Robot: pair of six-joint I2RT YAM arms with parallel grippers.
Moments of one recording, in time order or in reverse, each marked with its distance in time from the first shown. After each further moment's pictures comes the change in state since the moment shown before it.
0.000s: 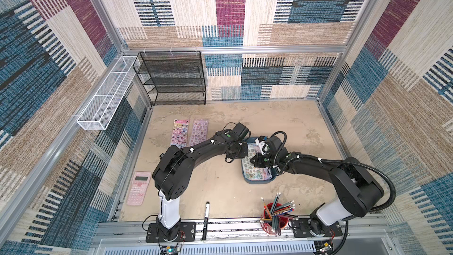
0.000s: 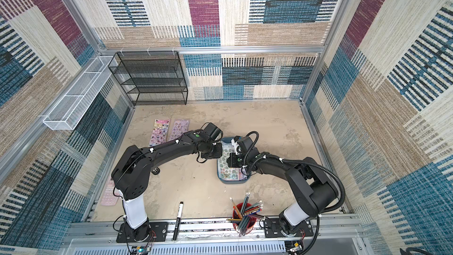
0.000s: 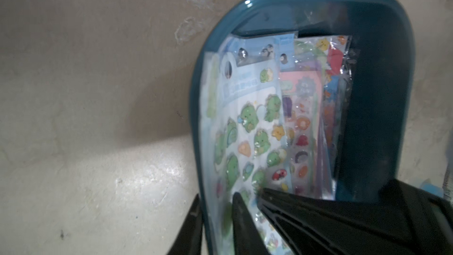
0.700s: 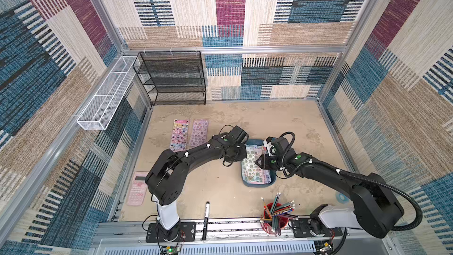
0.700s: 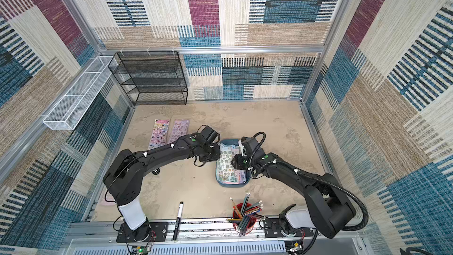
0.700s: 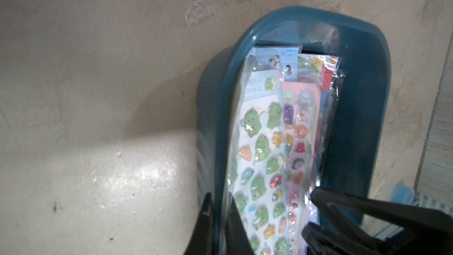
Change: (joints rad) left arm -0.015 -0.093 -0.122 0.070 -0.007 -0.091; right arm -0.006 -0.185 -0.021 -0.228 0.068 0.032
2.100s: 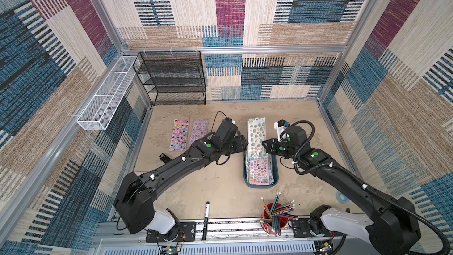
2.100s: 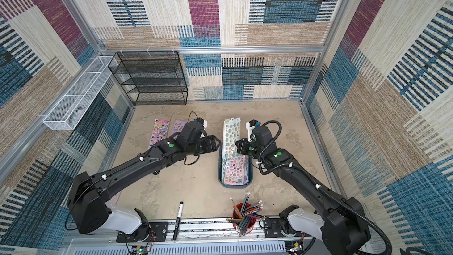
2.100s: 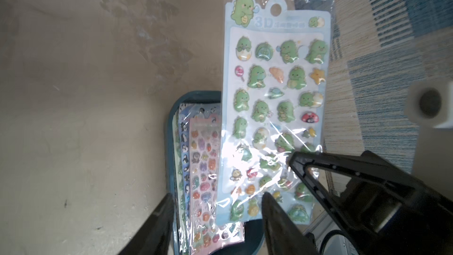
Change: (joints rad) left arm 0.009 -0.357 -0.072 0.134 -0.080 0.028; right arm -0.069 -0.194 0.190 -0.021 0.050 0.010
